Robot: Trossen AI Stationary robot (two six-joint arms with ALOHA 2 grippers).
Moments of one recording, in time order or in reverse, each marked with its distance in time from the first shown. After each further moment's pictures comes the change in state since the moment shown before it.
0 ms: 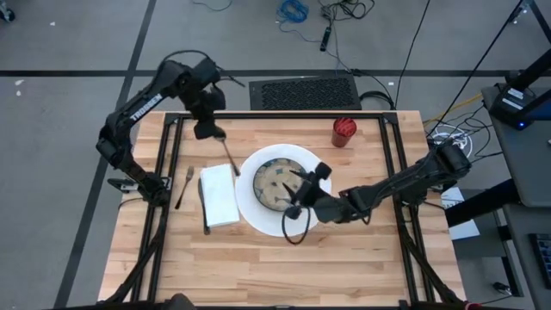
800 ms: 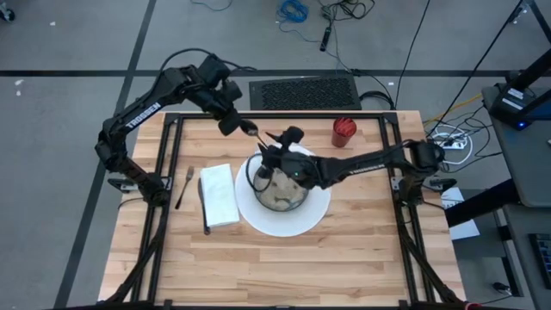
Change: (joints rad) left arm -0.166 -0.038 0.067 0.343 0.184 -0.530; right arm -0.321 0.251 0.300 0.126 -0.152 -0.427
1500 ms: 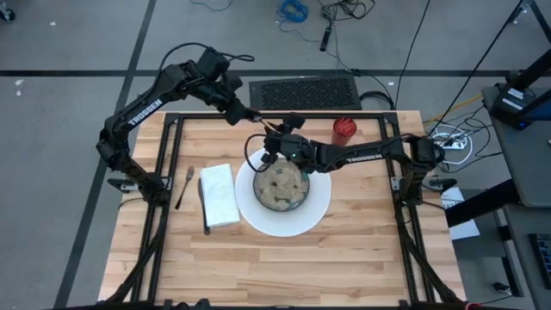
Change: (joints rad) left arm 0.041 0.021 0.000 0.112 -0.061 -0.068; right arm -0.143 0.005 0.004 -0.046 -0.086 -0.071
